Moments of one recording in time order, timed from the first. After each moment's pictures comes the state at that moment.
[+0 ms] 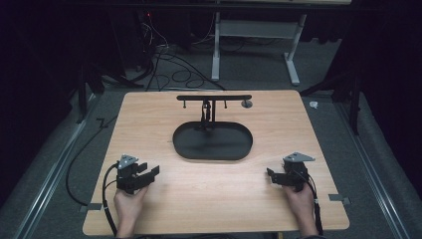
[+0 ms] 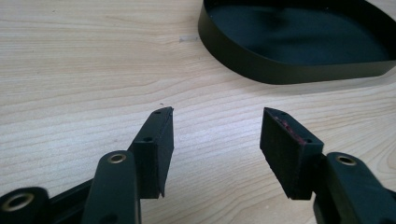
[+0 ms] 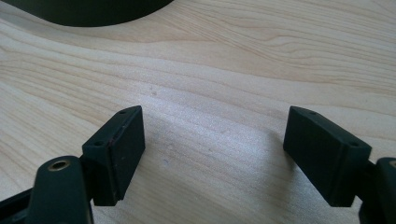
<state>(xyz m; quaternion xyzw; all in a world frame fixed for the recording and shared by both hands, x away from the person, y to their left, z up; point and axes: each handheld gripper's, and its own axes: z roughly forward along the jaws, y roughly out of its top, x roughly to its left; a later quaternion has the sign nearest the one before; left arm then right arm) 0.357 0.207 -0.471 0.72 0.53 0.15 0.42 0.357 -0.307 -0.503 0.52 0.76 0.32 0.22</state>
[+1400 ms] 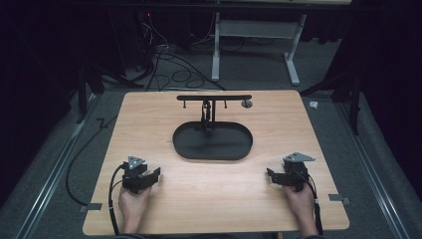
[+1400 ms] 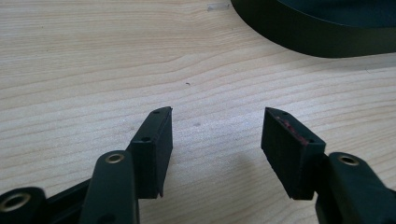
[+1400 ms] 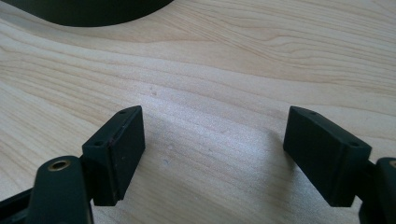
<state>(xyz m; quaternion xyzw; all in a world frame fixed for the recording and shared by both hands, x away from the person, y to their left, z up) 0.370 0.197 -0.499 0.73 0.54 0.19 0.36 0.357 -0.307 -0.503 0.52 0.76 0.32 0.22</state>
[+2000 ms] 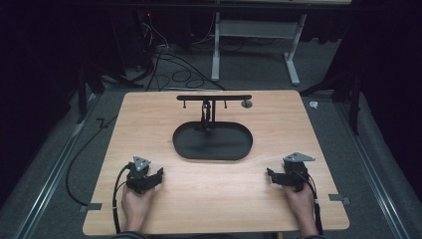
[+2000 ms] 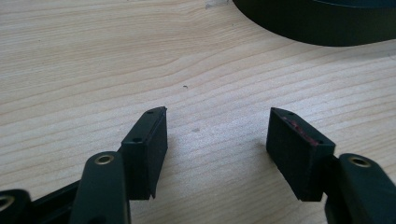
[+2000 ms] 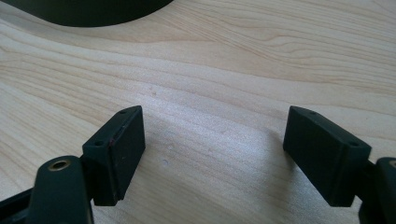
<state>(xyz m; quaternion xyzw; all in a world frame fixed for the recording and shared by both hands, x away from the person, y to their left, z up) 0.372 0.187 -0.507 0.75 0.52 0.23 0.34 0.357 -0.307 -0.502 0.52 0.76 0.32 0.22</state>
